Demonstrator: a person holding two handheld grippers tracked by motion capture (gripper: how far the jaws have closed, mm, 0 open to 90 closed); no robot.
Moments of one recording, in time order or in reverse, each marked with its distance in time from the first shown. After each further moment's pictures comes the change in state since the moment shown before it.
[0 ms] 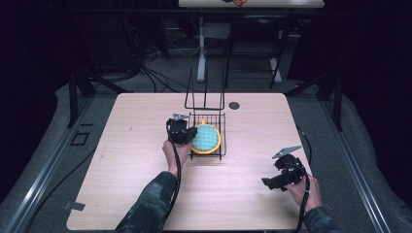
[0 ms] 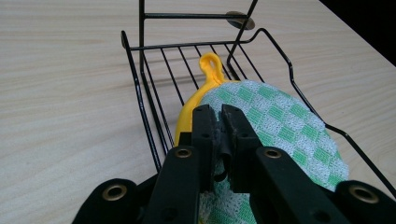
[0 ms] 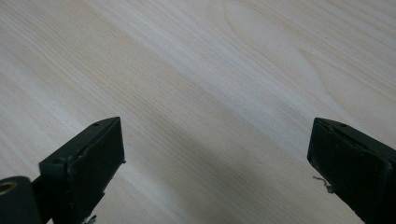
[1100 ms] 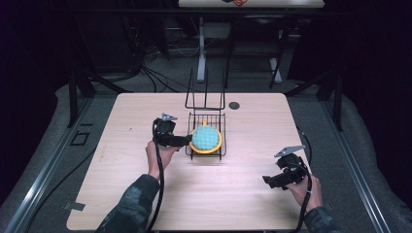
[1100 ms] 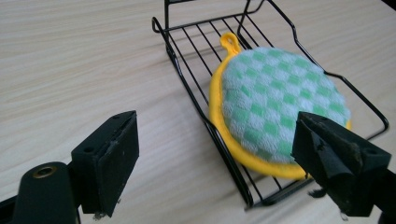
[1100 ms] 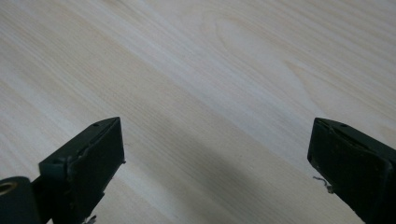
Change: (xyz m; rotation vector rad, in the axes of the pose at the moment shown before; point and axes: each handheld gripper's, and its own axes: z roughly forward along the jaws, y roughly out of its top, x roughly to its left) left arm 0.019 0.006 -0.059 0.105 0.011 0.156; right arm 0.000 0.001 -0.010 -0.058 -0.024 0.016
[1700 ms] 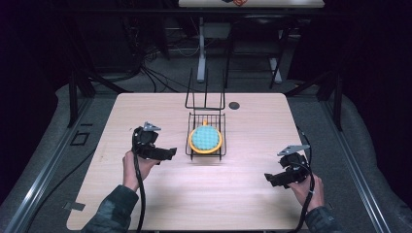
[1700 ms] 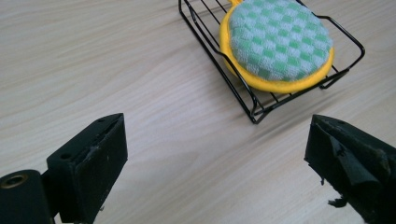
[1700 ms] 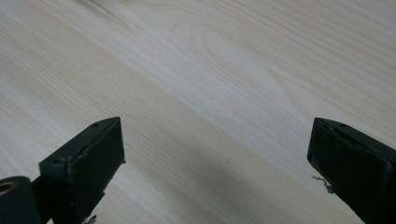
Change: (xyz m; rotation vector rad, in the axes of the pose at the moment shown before) left arm 0.012 -0.029 -0.063 0.081 0.009 0.054; right arm -0.001 0.001 -0.008 -0.029 -0.024 0.008
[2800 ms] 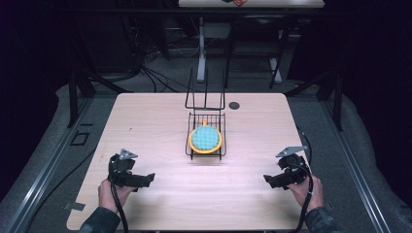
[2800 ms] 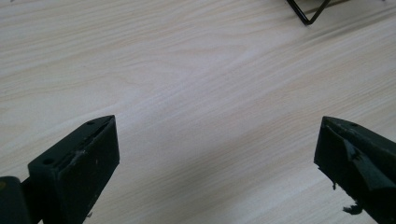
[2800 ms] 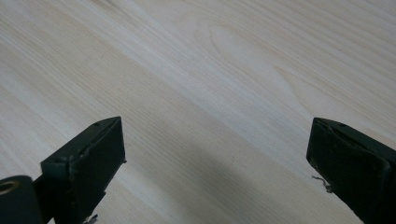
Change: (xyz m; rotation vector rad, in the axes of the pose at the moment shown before) left arm 0.027 -0.087 -0.018 0.061 0.062 -0.059; right arm 0.003 -0.002 0.003 0.017 -0.001 -0.029
